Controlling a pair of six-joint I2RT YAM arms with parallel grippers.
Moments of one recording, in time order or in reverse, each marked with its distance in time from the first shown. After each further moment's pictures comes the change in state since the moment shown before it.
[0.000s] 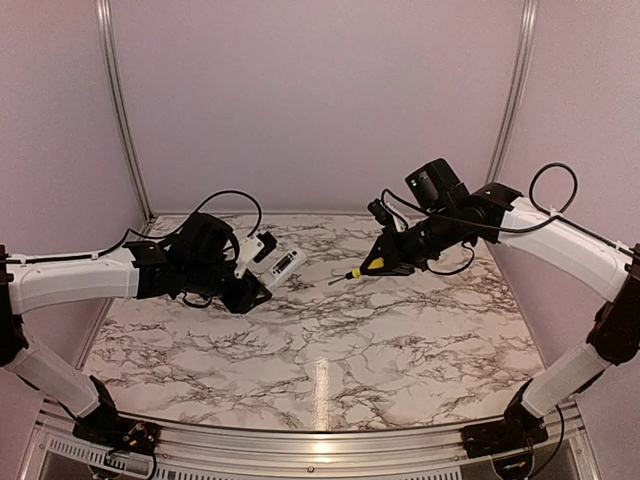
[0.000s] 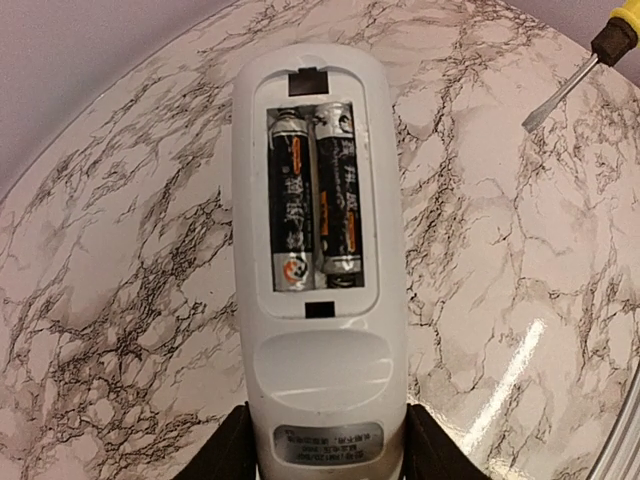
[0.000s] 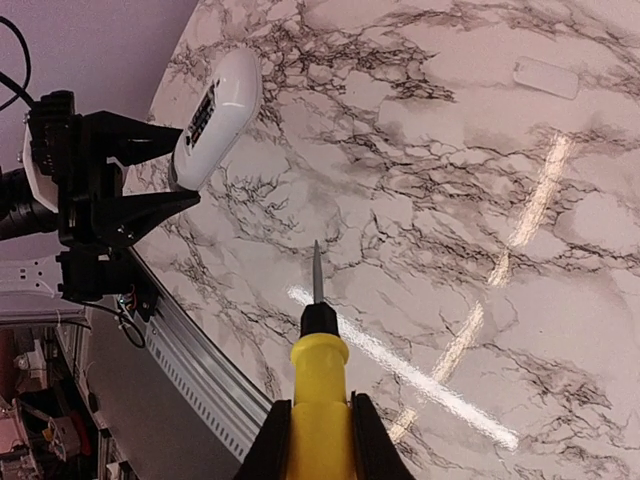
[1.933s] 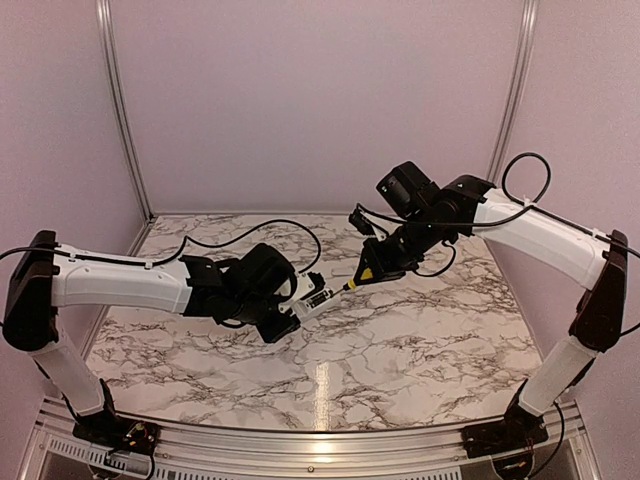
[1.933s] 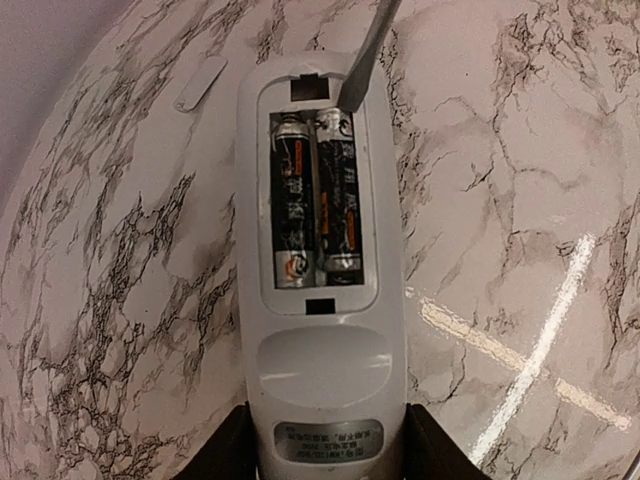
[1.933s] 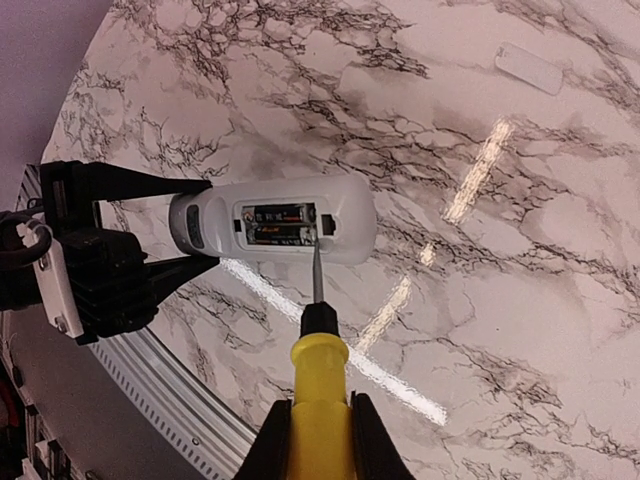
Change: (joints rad) left arm -0.251 0.245 0.150 -0.084 -0.232 0.059; right arm 0.089 0.135 0.140 -0.156 0.159 -0.127
